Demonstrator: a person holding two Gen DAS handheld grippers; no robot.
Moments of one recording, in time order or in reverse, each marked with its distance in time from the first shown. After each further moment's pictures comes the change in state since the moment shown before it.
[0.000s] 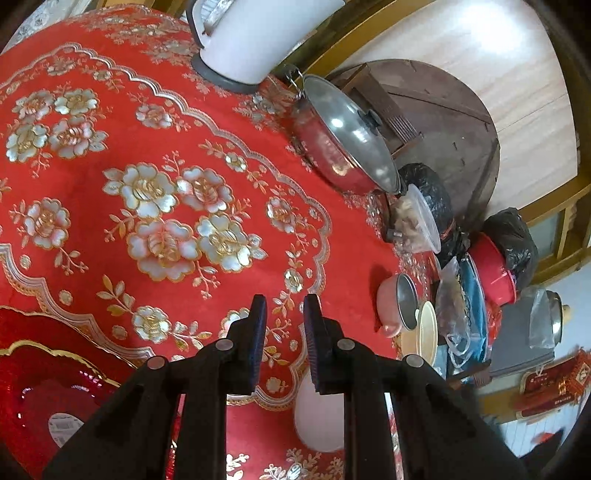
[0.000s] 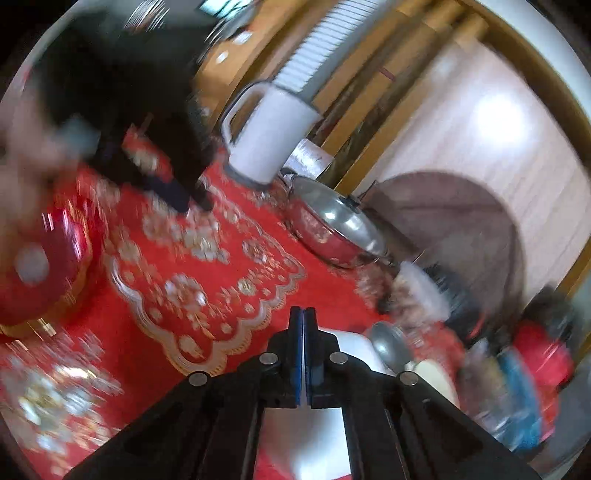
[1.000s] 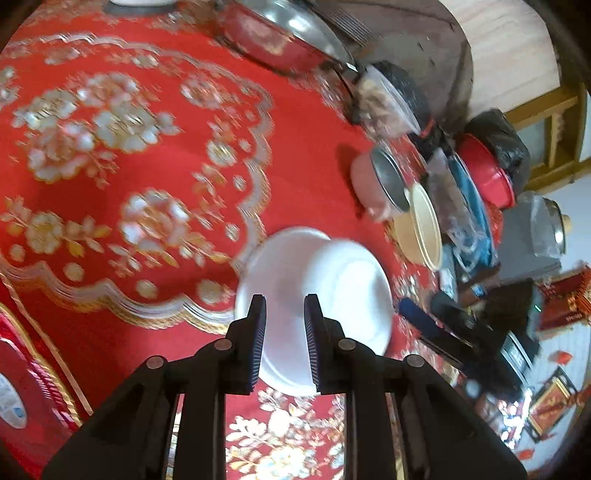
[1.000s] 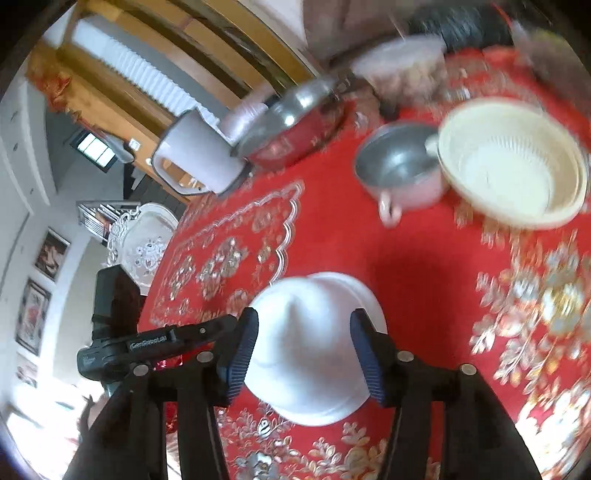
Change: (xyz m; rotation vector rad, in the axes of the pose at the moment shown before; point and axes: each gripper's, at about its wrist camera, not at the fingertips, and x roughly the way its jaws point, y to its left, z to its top) left arm 0.052 -0.042 -0.073 0.206 0.285 -0.047; right arm 0.065 -0.158 -0.118 1.052 0.328 0.671
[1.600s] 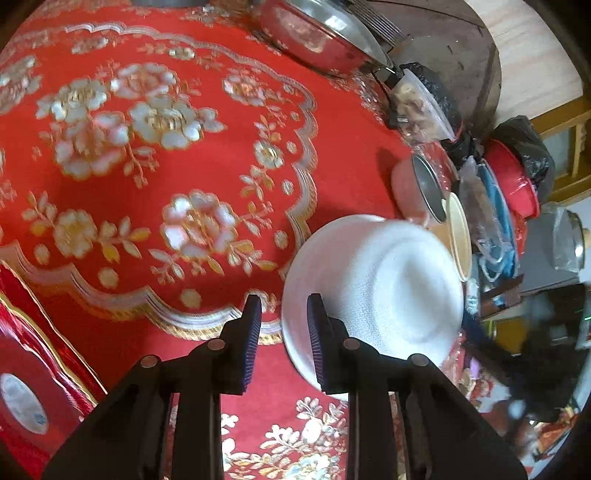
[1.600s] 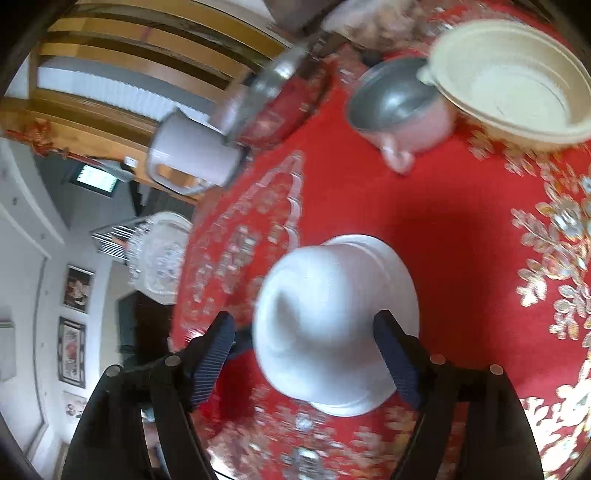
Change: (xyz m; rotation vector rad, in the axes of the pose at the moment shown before) left arm 0.000 0.018 0.011 -0.046 -0.007 0.127; right arm 0.018 0.015 -0.004 0.086 0.049 0.064
